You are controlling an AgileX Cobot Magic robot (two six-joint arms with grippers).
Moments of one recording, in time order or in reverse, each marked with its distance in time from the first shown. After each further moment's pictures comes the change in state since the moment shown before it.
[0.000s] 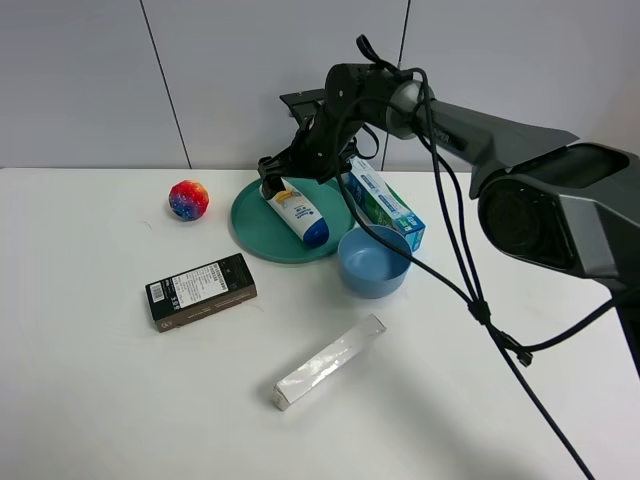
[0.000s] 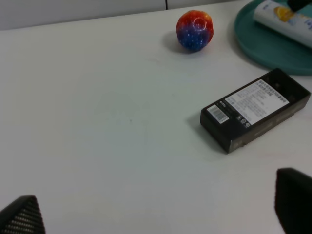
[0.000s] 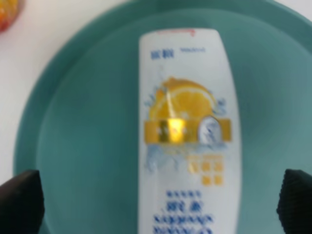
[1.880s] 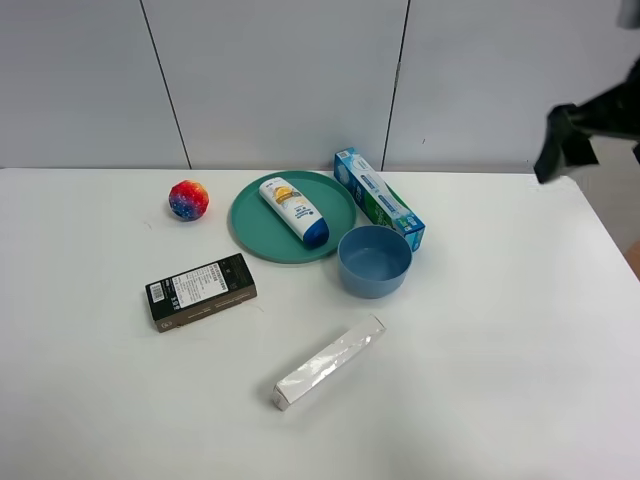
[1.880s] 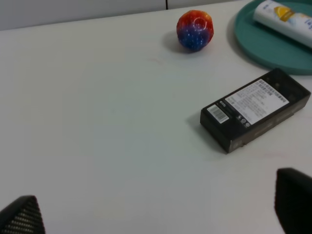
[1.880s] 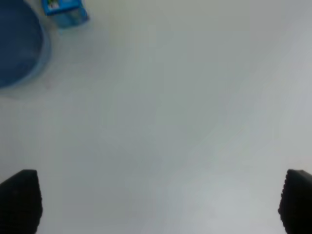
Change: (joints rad) left arm 0.000 0.000 0.000 0.000 0.000 0.000; right arm -0.370 -1.221 0.964 -0.283 0.329 0.127
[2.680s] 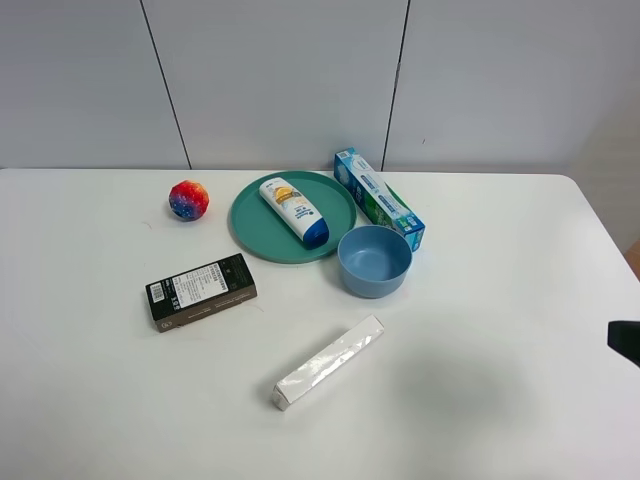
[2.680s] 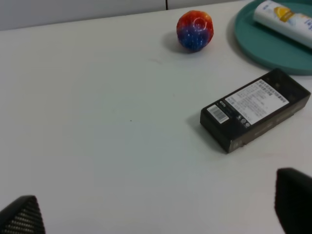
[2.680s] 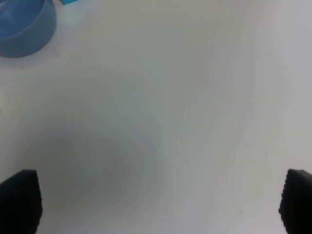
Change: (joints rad) left arm 0.000 0.000 0.000 0.000 0.000 0.000; right arm -0.068 -0.853 0.677 0.067 -0.136 0.078
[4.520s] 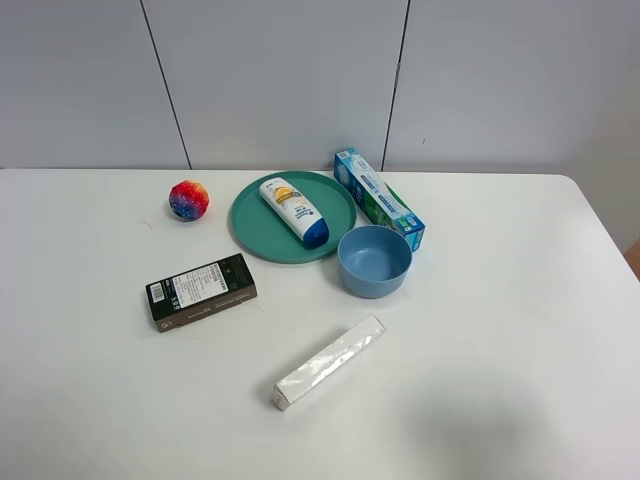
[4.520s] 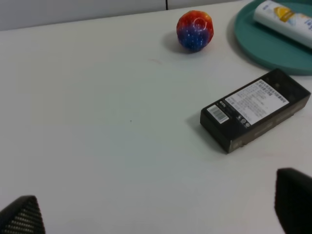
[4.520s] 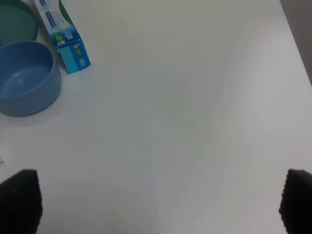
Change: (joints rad) left arm 0.000 0.000 0.000 0.000 0.000 0.000; right arm 0.015 -0.398 0.079 -0.056 0.013 0.046
